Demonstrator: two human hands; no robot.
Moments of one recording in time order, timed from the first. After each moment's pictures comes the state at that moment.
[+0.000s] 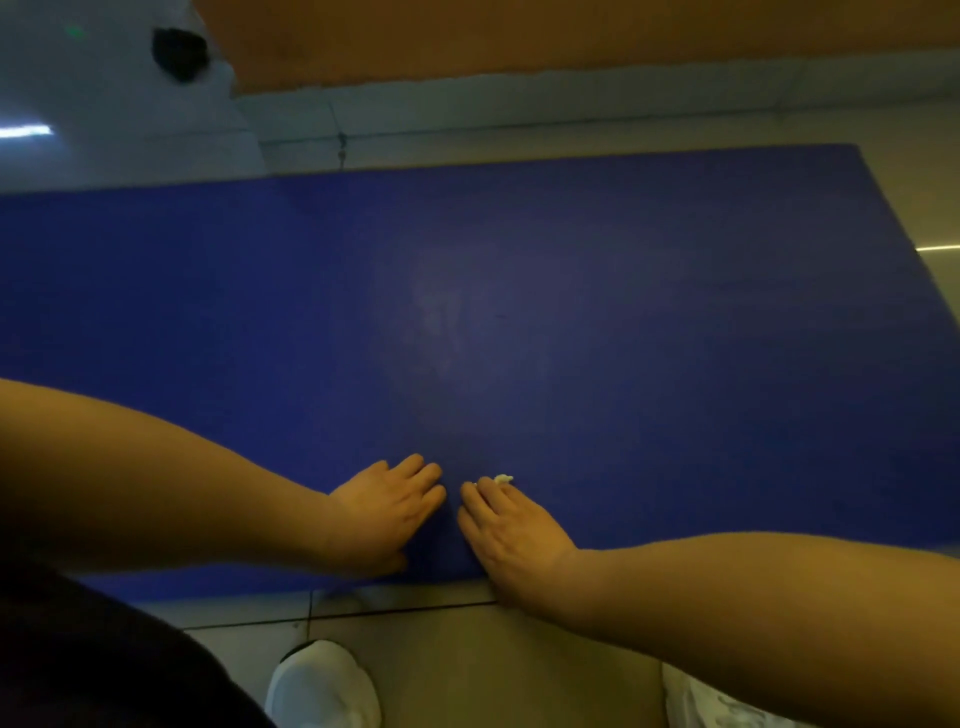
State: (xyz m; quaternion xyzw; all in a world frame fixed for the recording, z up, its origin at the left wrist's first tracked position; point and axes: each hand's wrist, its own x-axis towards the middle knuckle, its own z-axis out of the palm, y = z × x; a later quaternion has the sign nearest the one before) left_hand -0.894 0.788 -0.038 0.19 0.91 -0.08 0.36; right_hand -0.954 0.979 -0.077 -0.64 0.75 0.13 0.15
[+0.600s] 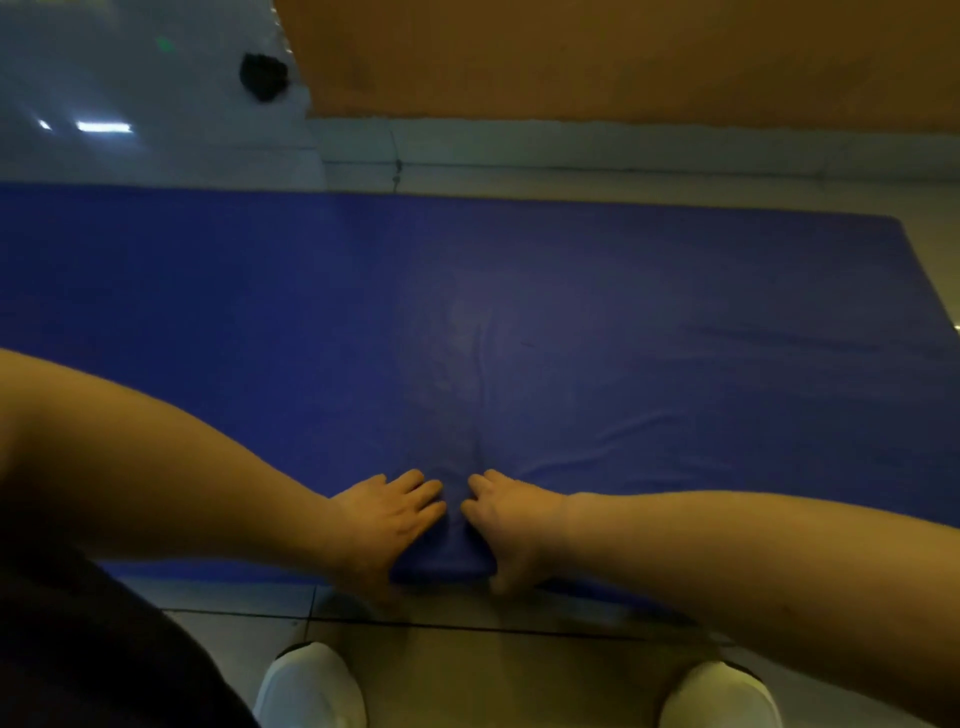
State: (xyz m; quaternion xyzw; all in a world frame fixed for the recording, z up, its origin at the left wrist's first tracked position) left_hand -0.885 0.782 -0.026 0.14 0.91 -0.04 0.40; right_hand -1.007 0.940 -0.035 -0.64 0.68 0.09 0.35
